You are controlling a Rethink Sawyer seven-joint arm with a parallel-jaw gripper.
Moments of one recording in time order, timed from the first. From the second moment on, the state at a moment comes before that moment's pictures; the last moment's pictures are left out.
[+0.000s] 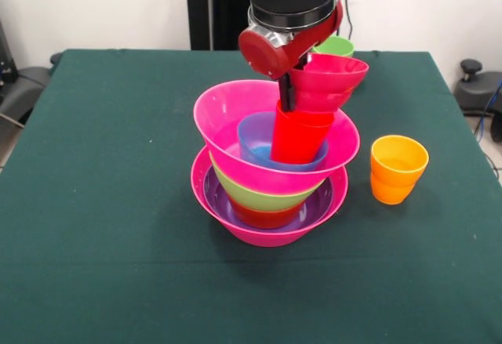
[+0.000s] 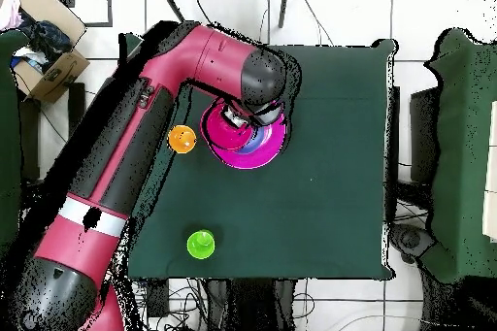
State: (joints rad) arm 0.25 0.18 -1.30 0.65 -1.60 -1.43 3.66
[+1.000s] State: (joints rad) arm 0.25 0.22 -1.30 0.65 -1.63 -1.36 3.63
